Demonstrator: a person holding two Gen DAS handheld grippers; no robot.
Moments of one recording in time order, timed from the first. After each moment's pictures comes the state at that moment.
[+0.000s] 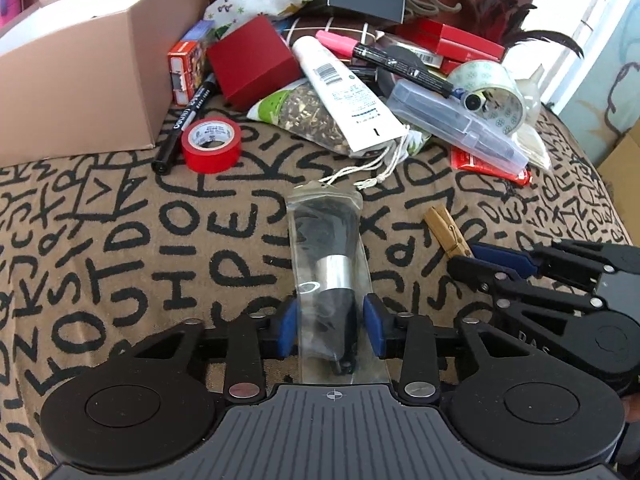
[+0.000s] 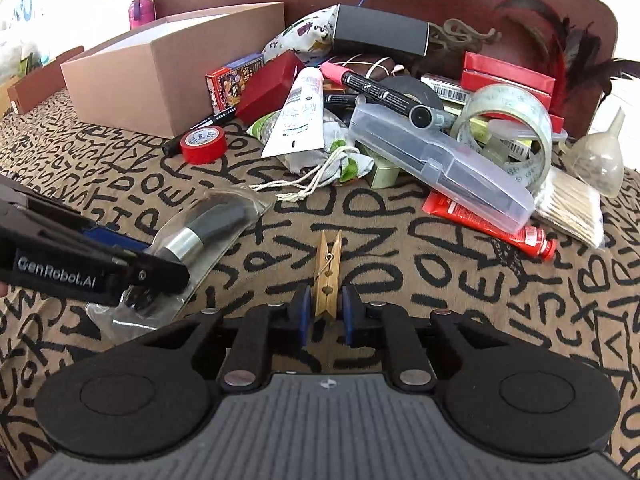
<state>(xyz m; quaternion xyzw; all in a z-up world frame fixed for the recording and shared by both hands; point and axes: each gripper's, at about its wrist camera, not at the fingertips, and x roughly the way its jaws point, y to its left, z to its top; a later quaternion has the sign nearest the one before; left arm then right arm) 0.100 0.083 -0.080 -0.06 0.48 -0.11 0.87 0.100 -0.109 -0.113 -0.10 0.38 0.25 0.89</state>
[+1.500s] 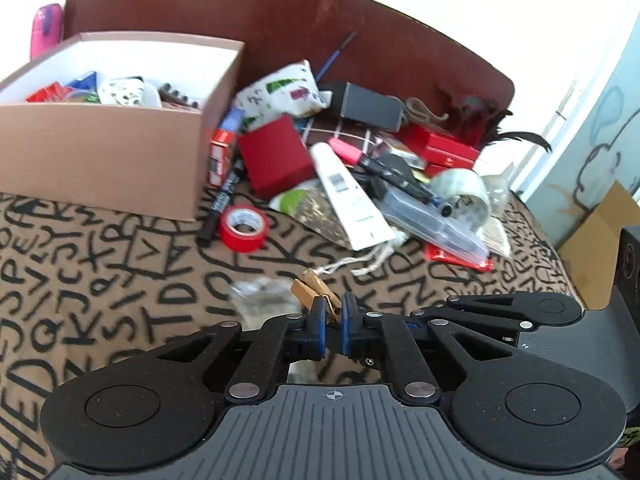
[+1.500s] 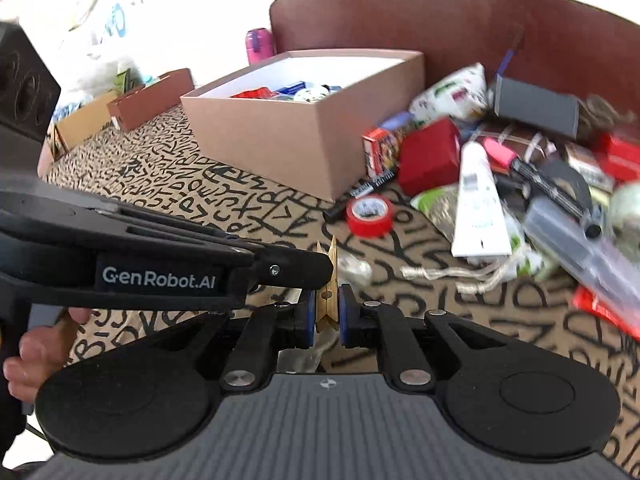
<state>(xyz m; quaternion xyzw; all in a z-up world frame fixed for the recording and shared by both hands) 0.075 0.134 -0.024 -0.13 0.38 -0.11 0.91 0.081 -0.033 -0.061 -0.07 0.35 0.40 0.85</state>
